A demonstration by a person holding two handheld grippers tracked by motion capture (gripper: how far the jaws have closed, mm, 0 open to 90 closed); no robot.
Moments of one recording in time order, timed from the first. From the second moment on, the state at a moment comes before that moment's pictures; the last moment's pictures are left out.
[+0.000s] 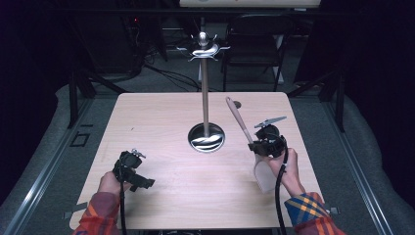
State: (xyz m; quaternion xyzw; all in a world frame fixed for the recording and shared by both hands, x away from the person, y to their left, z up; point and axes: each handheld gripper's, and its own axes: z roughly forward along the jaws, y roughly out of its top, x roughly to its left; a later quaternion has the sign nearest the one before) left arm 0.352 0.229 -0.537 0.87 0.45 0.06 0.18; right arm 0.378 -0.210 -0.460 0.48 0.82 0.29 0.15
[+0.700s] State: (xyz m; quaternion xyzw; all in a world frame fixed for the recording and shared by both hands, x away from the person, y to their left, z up) left arm 0.352 0.228 -0.536 0.87 0.45 0.06 0.19; right arm 0.369 -0.198 -0.439 0.45 0.82 0.32 0.17
